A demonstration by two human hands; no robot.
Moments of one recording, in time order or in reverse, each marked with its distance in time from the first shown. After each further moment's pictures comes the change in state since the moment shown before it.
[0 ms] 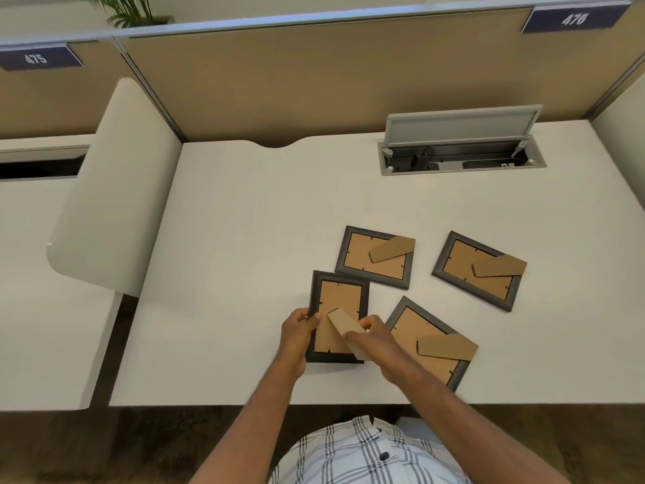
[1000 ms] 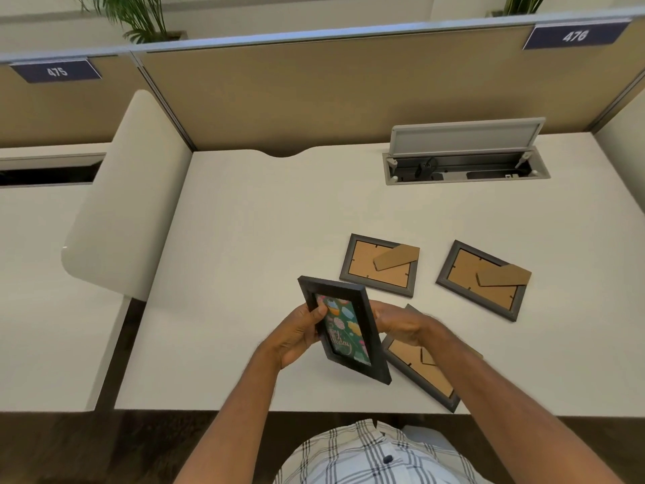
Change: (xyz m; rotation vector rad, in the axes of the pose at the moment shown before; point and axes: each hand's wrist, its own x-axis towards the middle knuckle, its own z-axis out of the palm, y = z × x) left_hand -0.001 0.037 -0.029 -0.250 -0.552 0.060; right_hand 0.016 -0.058 -0.056 -0.184 -0.652 -0.255
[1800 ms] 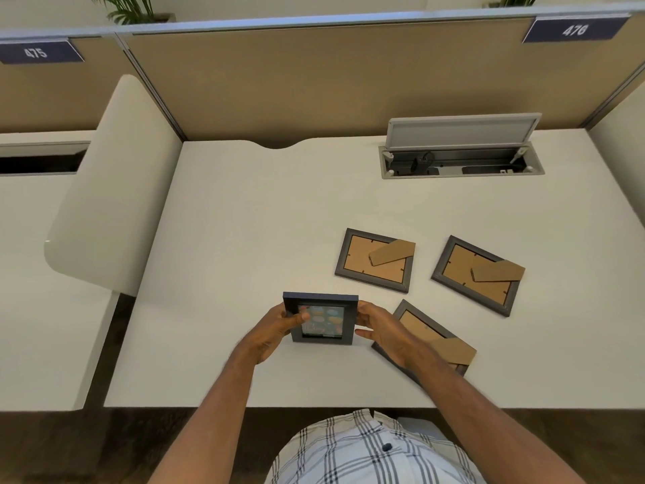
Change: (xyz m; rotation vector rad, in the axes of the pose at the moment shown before) left_hand 0.004 -0.007 -0.052 0.282 0.076 -0.037; right_hand 0.016 0.038 0.028 0.361 0.452 0.057
